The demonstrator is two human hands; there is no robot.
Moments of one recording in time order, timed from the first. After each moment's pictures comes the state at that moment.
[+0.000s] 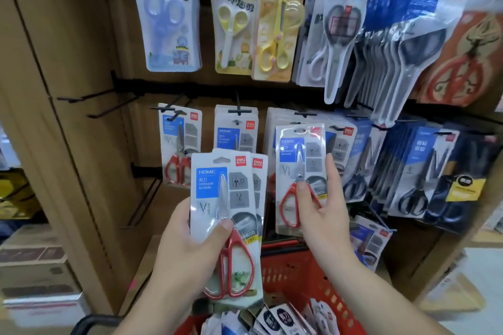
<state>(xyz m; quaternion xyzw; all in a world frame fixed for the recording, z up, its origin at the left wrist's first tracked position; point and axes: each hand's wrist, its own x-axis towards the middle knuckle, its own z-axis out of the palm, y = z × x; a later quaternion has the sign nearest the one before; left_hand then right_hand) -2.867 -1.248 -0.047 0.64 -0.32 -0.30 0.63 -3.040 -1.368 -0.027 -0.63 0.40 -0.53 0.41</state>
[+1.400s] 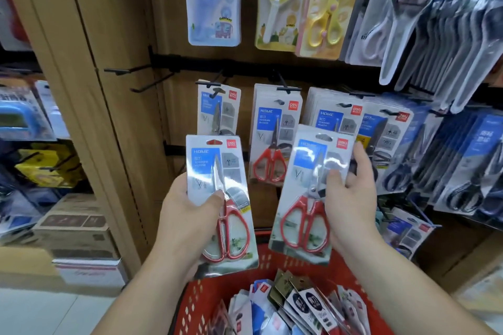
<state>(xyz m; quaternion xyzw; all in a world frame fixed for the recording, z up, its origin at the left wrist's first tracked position) -2.815 -1.236 -0.042 0.65 -0.25 -0.29 0.65 -2.993 -1.363 -0.027 -0.53 0.43 -0.55 0.49</state>
